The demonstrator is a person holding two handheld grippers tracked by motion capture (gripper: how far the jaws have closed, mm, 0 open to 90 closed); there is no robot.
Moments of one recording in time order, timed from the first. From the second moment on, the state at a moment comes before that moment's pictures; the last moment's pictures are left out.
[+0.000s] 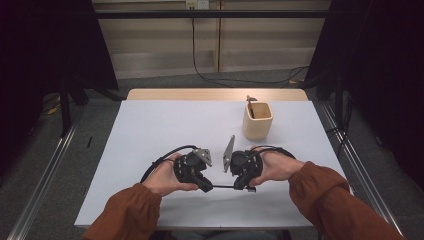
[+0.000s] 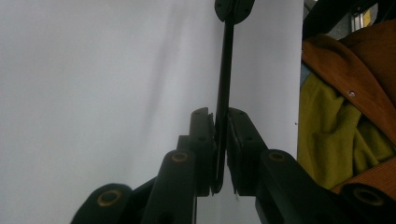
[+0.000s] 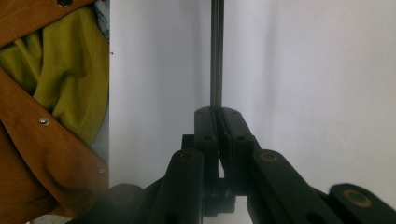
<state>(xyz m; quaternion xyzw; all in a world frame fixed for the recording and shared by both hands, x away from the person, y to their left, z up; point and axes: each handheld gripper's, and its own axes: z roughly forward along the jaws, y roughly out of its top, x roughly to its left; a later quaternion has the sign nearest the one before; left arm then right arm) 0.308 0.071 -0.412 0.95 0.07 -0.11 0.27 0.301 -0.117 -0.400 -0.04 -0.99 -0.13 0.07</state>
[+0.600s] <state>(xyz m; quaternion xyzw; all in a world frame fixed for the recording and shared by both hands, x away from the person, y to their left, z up) 0.308 0.073 -0.411 0.95 0.06 -0.10 0.28 0.302 -0.120 -0.401 -0.04 -0.99 -0.15 0.05</state>
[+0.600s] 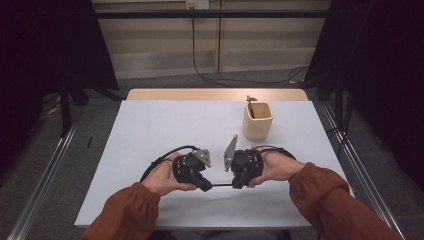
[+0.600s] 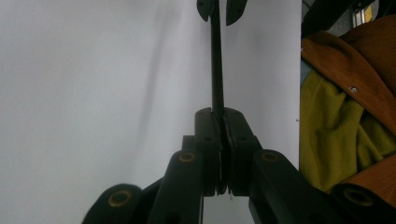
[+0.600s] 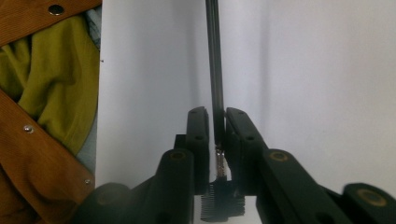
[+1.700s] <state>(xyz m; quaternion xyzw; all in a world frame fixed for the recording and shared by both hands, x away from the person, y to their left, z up) 0.308 0.089 -0.410 0.94 0.10 -0.09 0.30 0.306 -0.144 -0.395 -0.11 -0.95 -0.28 0.04</state>
